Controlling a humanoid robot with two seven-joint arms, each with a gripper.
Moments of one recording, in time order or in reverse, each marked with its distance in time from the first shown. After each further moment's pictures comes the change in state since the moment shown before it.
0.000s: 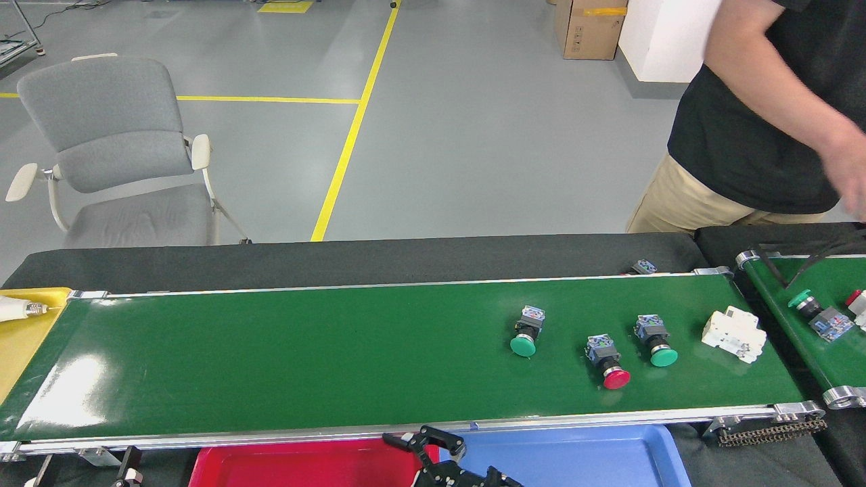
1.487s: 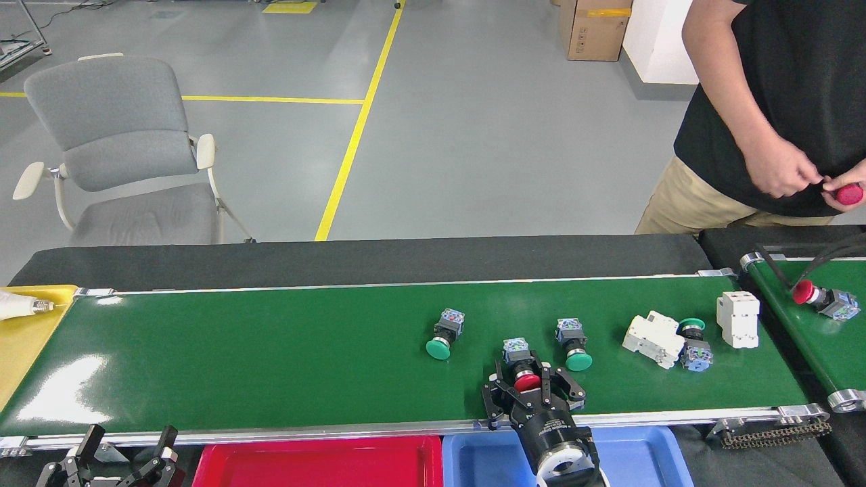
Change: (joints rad) left arm -0.061 0.000 -0.069 0.006 -0.048 -0.048 0.003; right arm -0.242 -0.011 0.193 0.268 0.091 0.547 -0.020
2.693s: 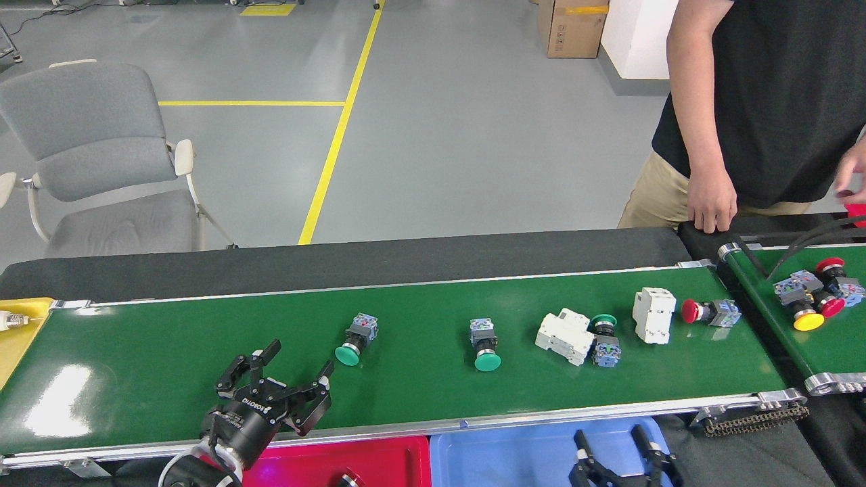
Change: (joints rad) left arm -0.414 0.131 -0.567 0.356 -0.014 0.159 -0.118; right arm 0.352 -0.061 -0.371 -0.310 -0.129 -0.096 -0.148
